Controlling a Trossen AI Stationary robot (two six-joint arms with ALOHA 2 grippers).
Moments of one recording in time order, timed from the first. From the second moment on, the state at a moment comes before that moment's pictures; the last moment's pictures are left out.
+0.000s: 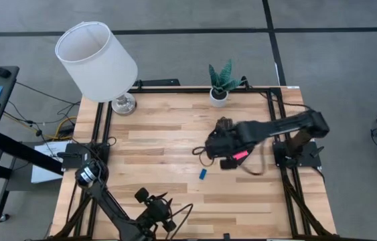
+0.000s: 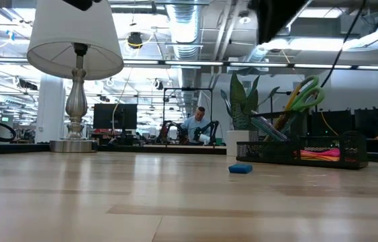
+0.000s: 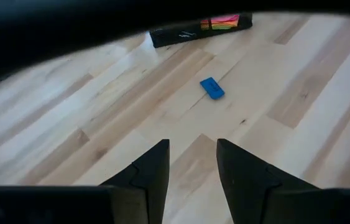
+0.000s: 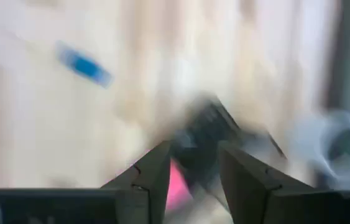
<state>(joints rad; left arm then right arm) -0.87 2.26 1.96 -1.57 -1.00 -1.72 0.23 1.70 1.64 -1.36 0.33 0.05</state>
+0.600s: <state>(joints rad) -0.98 2.26 1.96 -1.57 -1.05 -1.88 0.42 1.35 0.77 -0.01 -0.12 -0.23</state>
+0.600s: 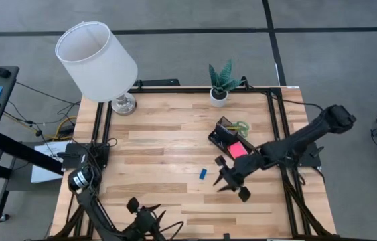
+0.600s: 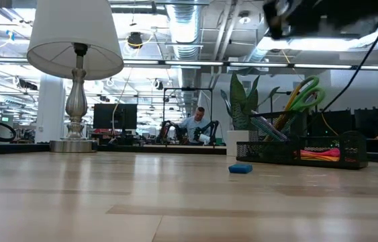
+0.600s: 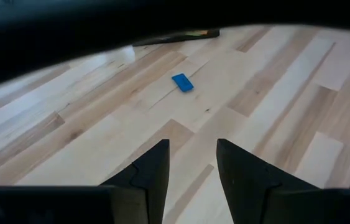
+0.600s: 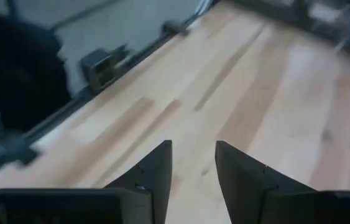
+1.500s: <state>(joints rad) -0.85 2.26 1.96 -1.56 -0.95 -1.79 0.08 1.94 0.63 0.73 -0.49 -0.36</state>
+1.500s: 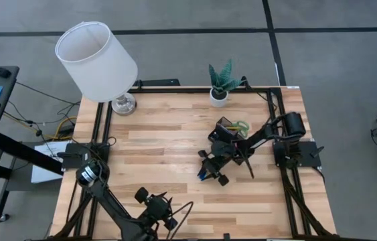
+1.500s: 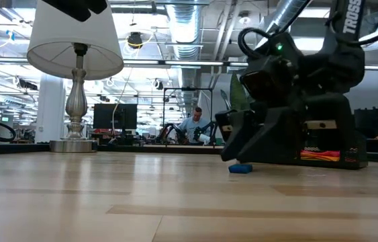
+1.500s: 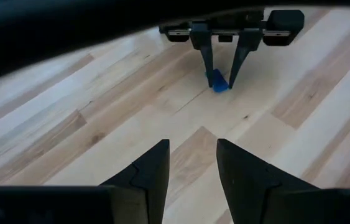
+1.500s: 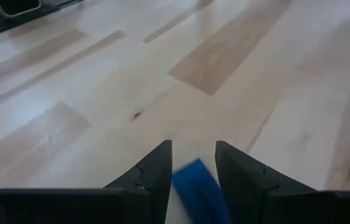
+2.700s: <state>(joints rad) -0.88 2.26 1.96 -1.55 -0.95 -1.79 0.07 1.94 0.73 0.63 -0.58 -0.40</state>
